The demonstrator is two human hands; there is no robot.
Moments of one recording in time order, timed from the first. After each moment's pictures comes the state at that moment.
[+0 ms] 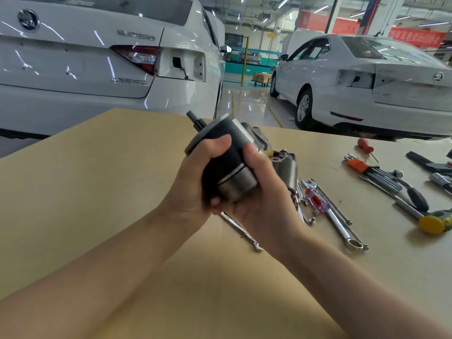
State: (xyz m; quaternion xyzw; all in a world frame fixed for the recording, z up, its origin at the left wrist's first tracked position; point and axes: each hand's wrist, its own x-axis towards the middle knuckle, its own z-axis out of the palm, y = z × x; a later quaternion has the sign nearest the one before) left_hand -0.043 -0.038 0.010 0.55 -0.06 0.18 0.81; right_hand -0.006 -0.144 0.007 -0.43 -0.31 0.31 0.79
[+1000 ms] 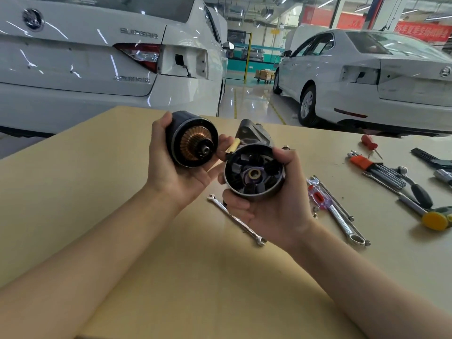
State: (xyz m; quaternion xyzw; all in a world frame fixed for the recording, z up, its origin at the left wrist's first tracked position) left_hand -0.021 0.004 0.004 0.32 -0.03 0.13 0.94; right_hand 0.014 -0.154 -0.002 -0.35 -0.27 0.41 0.80
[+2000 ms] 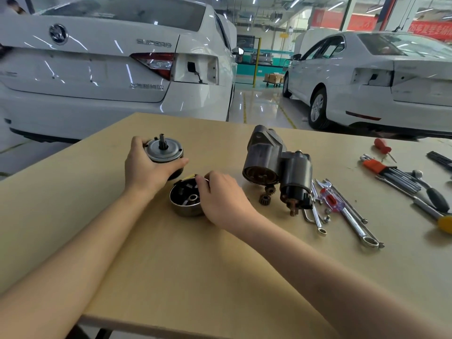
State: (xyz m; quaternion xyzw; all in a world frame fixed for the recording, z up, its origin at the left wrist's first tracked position) left_hand -0.027 0.094 -0.029 0.76 0.26 0.44 0.41; right_hand -0.009 -0.070 -0.010 -0.87 -0.36 0.05 0.33
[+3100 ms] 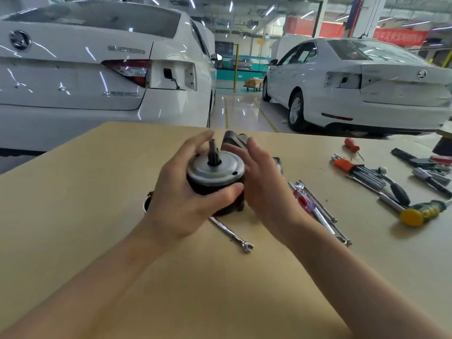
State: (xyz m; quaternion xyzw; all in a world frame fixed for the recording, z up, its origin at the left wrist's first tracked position) left_hand -0.058 -0.036 0.011 0.79 -0.06 0.36 0.50; right_hand 0.017 -0.164 0.018 -0.61 -0.30 0.22 0.70
